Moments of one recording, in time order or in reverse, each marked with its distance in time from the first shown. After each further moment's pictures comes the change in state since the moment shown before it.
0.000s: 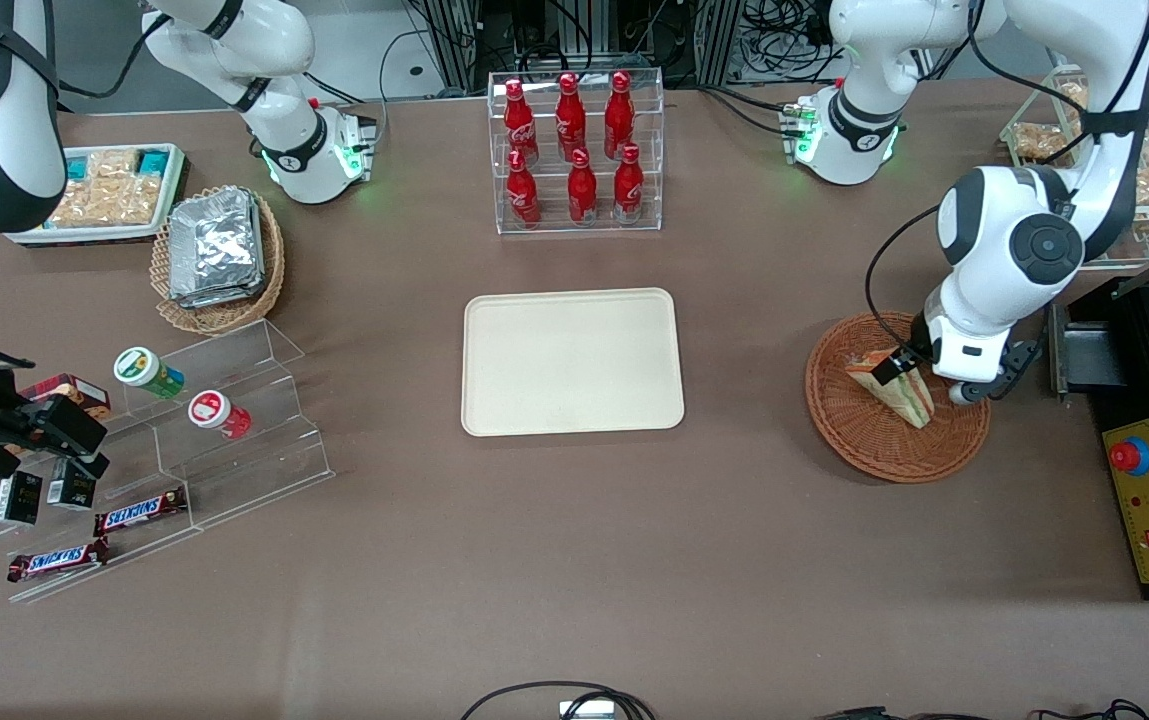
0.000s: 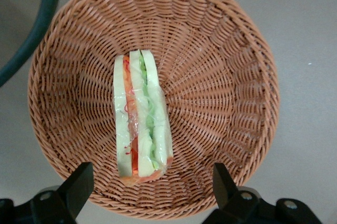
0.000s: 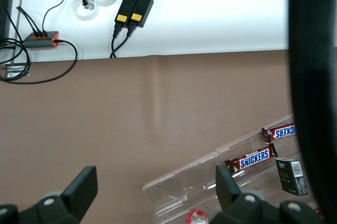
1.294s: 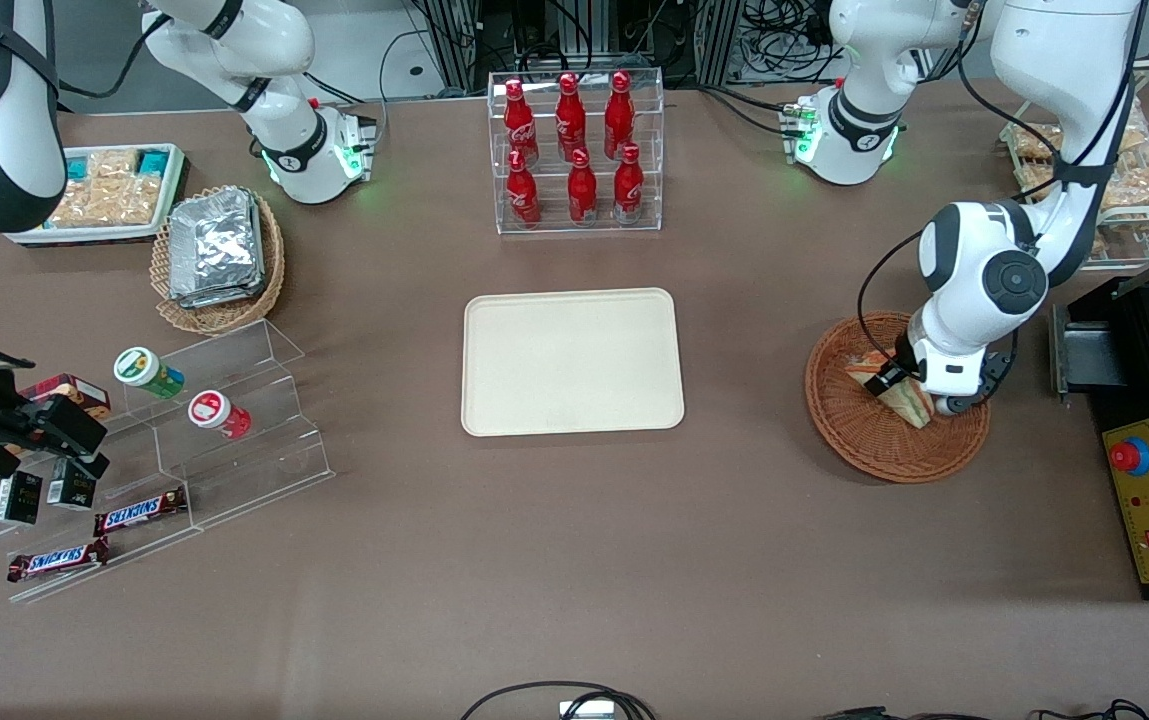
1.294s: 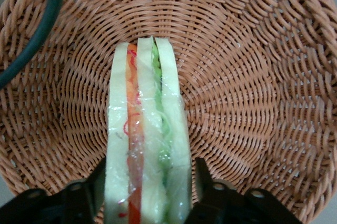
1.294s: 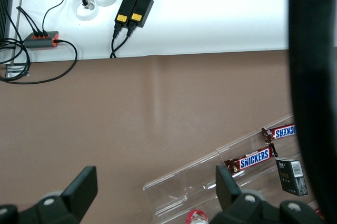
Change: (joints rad) arm 0.005 0.130 0.027 -0.056 0.008 0.172 -0.055
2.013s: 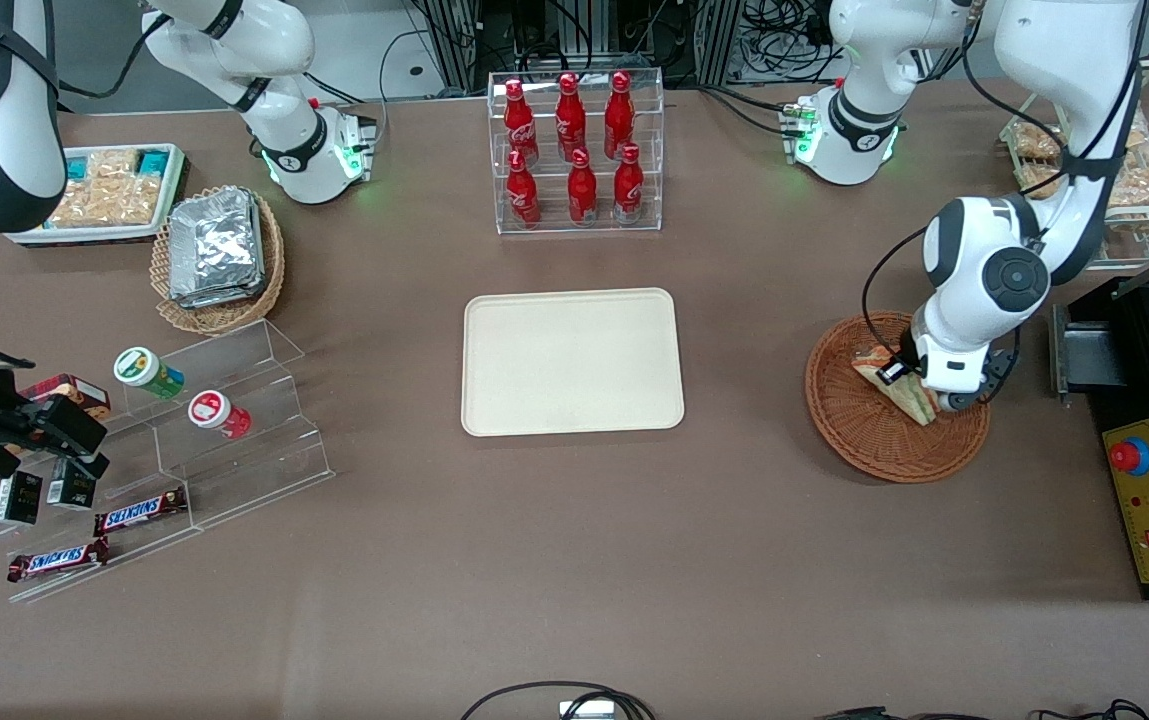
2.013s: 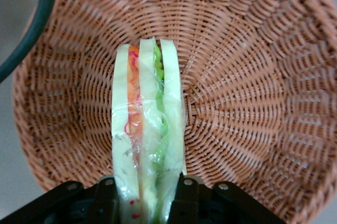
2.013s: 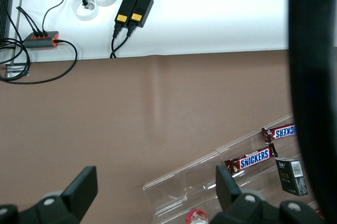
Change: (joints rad) arm -0.002 -0.051 0.004 0.015 0.045 -0.082 0.017
